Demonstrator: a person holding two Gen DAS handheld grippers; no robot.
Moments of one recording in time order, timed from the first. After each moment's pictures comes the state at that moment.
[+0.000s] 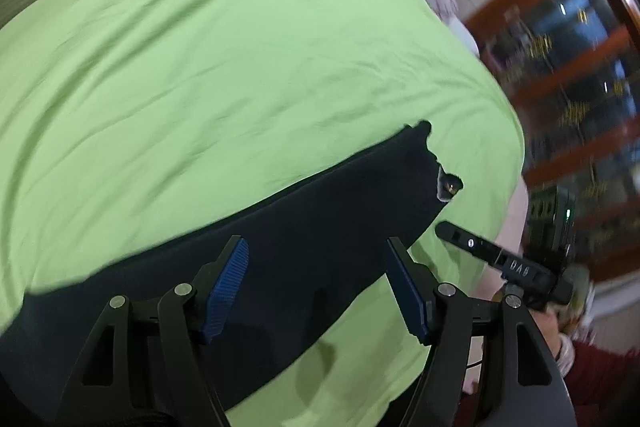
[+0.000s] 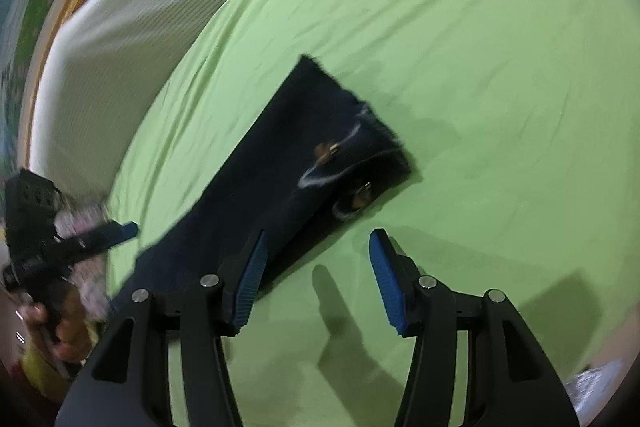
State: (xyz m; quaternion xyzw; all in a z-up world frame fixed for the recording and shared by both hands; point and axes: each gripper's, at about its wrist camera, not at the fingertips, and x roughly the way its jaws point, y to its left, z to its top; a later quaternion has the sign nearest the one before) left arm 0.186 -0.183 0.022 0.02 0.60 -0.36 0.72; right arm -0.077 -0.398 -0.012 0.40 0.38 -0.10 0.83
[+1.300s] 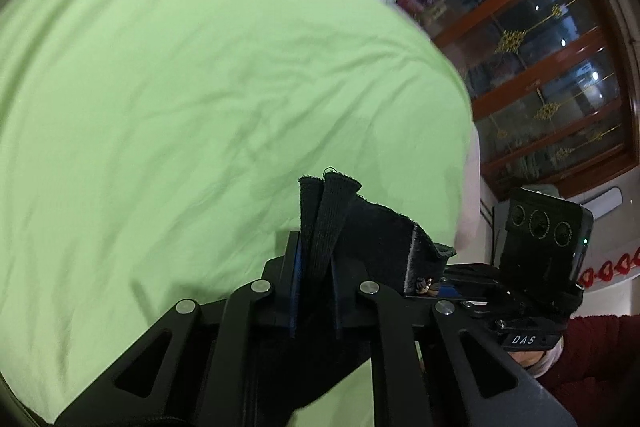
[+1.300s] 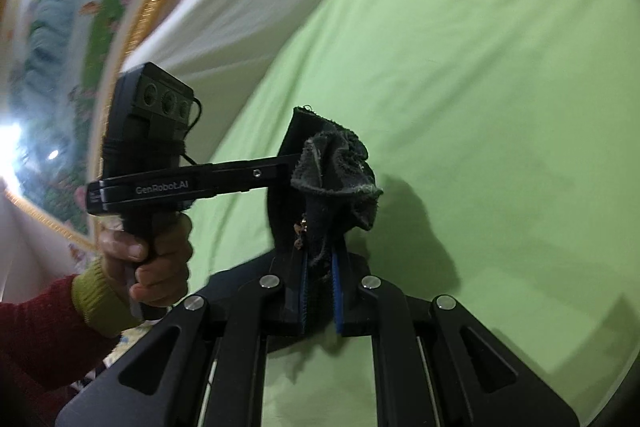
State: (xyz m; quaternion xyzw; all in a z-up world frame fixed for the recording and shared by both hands) left arm 0.222 -0.297 0.028 0.06 0.58 -0.51 0.64; right arm -0.071 -0.404 0.023 0.40 0.29 0.04 0.87
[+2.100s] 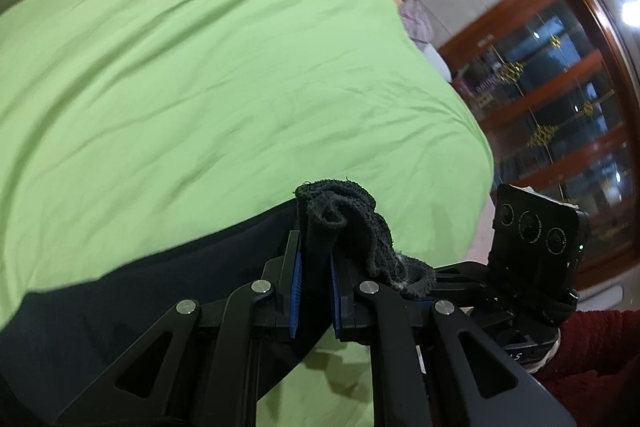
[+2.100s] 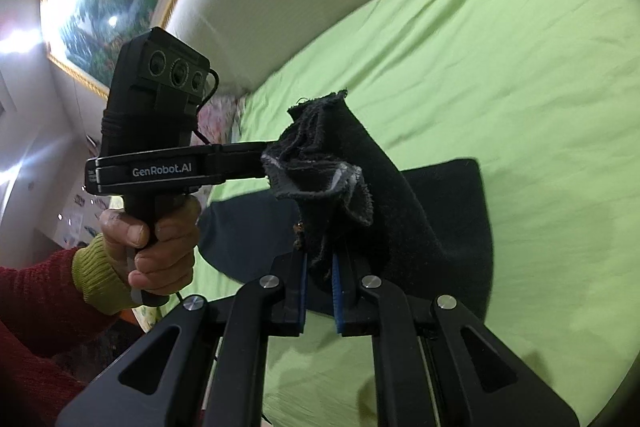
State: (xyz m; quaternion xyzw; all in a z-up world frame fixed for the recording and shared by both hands) left arm 0.198 -0.111 0.032 -0.07 0.56 -0.39 0.72; right arm 0.024 -0.270 0.014 0.27 0.41 0.21 0.85
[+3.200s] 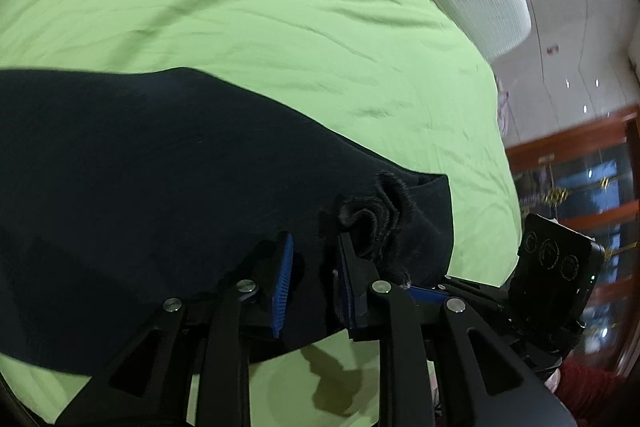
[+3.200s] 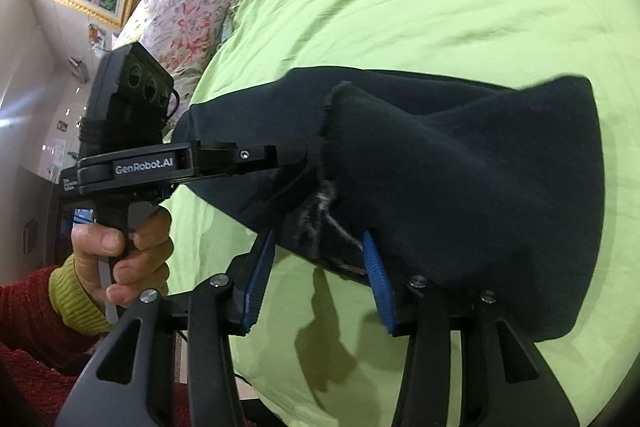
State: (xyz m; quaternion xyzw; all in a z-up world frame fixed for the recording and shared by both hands) left arm 0.141 0.023 -0.027 -0.24 0.58 -0.20 0.75; right arm 0.082 -0.190 -0.020 0.18 0.53 0.27 0.78
